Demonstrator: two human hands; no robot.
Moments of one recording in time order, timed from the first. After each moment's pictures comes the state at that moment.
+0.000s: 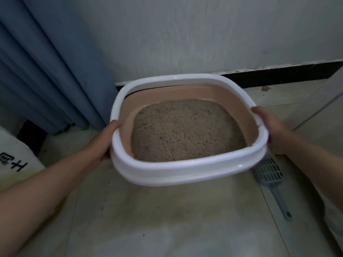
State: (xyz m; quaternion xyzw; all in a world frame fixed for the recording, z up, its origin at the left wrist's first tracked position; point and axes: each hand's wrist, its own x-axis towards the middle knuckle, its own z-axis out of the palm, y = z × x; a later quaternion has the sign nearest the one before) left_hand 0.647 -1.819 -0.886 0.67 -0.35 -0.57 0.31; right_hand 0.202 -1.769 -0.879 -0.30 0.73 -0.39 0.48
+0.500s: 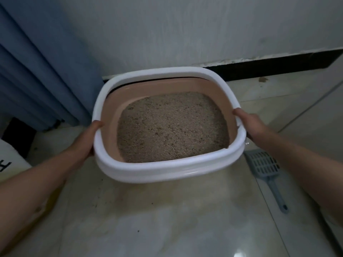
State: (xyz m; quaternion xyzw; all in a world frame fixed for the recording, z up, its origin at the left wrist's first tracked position) left_hand 0.674 -1.832 -0.921 0.69 -0.35 -0.54 0.33; right_hand 0.216 -1.778 -0.916 -0.30 0.76 -0.36 0.45
